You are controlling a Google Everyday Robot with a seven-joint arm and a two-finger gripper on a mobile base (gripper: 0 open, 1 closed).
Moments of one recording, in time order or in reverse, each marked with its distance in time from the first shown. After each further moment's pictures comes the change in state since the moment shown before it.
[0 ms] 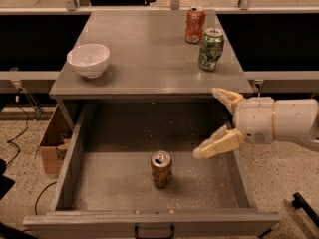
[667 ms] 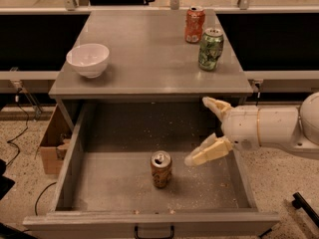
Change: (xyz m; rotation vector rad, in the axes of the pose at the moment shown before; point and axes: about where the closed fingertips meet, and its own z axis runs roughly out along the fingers) arm 0.018 0.010 0.028 -0.035 0.002 0.024
